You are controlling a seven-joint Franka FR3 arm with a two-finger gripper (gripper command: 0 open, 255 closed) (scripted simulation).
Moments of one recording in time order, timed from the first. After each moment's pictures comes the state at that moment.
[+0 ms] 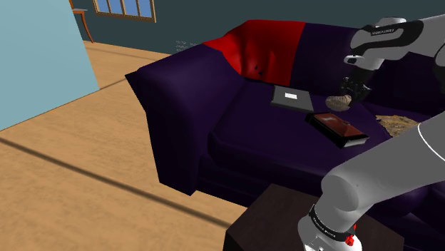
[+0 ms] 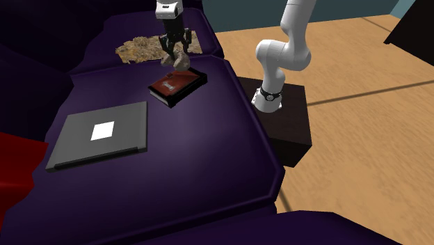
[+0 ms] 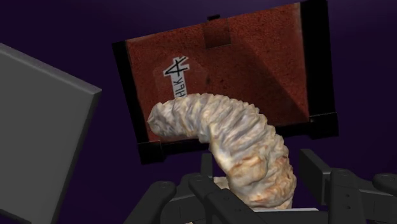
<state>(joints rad) -0.29 -0.38 -0.82 -2.09 -0.24 1.82 -1.99</state>
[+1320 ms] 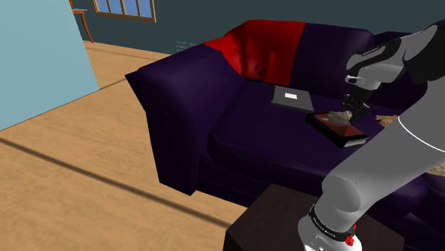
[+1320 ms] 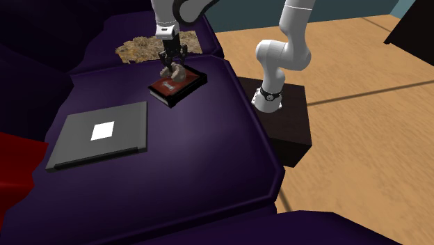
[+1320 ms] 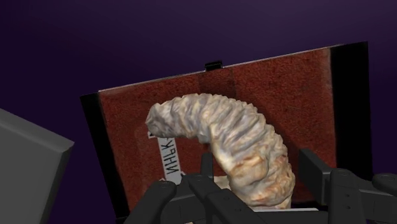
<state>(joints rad) -0.25 -0.21 -1.01 -2.17 -0.15 2.05 -2.16</state>
